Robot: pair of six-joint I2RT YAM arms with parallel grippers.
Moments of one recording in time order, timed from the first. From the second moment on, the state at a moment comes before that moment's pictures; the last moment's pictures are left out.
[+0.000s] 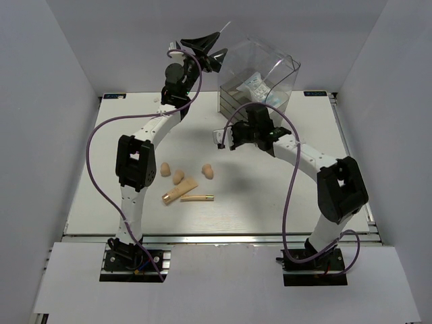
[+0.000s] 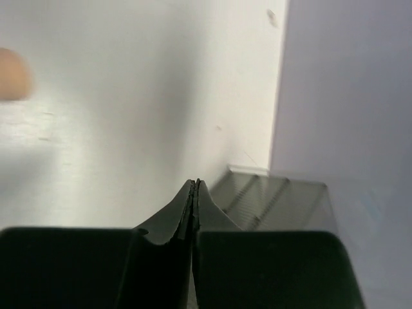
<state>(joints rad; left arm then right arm) -0.37 2.24 2.00 0.70 0.20 -1.76 0.56 1.75 1.29 -0.07 -0.51 -1.29</state>
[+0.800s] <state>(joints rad) -0.36 2.19 1.65 0.41 0.22 -1.58 0.54 1.30 0.98 -0.55 -0.70 -1.23</state>
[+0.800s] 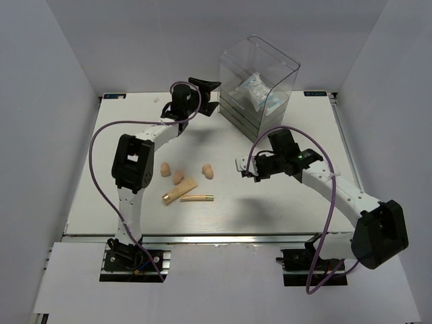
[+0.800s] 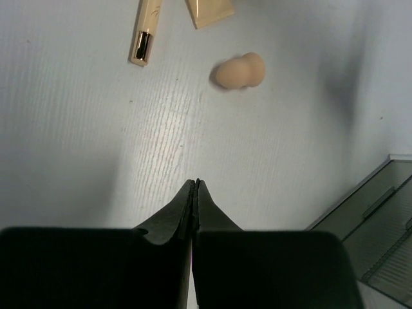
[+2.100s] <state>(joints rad) -0.43 2.46 1.73 0.58 0.35 -1.45 0.03 1.30 1.18 -0.21 -0.92 -0.26</state>
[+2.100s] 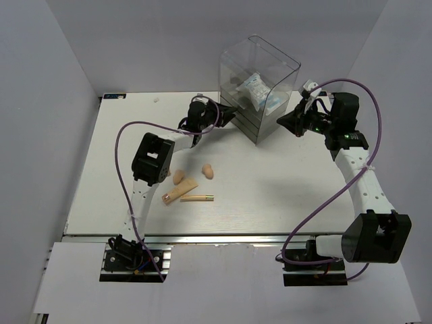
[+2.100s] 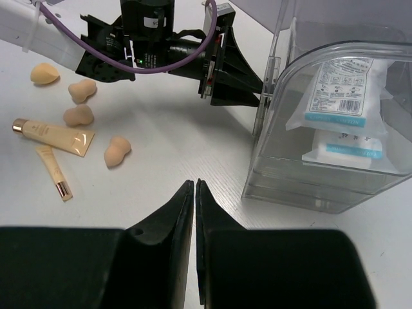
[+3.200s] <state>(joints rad) -0.38 2.23 1.30 0.76 0.27 -1.44 0.28 1.32 1.18 -0.48 -0.94 -0.64</state>
